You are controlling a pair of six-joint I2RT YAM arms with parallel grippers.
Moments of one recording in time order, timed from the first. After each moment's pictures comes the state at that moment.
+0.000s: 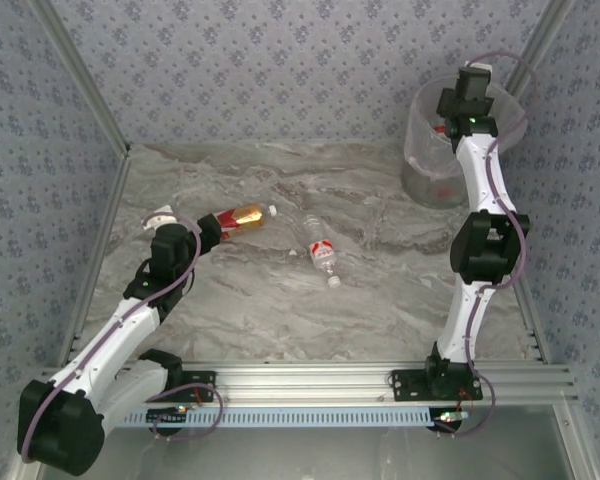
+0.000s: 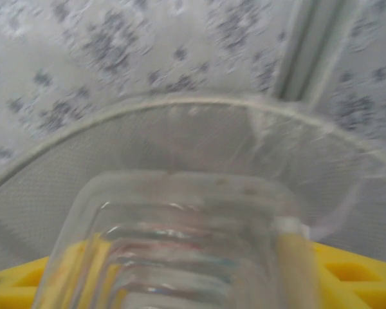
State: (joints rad) left arm -0.33 0.90 0.55 -0.08 -0.32 -0.63; right arm -0.07 2.08 2.11 -0.44 0.28 0.09
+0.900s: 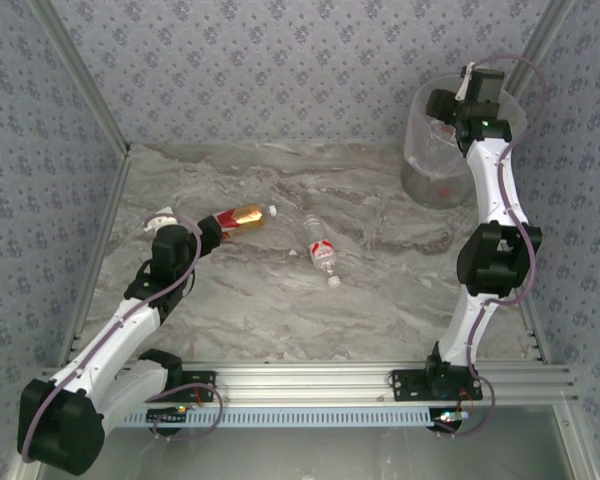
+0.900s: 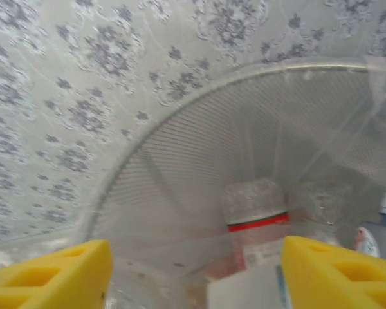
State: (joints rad) left arm -0.33 0.91 0.54 -0.08 -0.31 -0.63; right arm -0.10 1.96 2.02 -0.50 -0.03 0.18
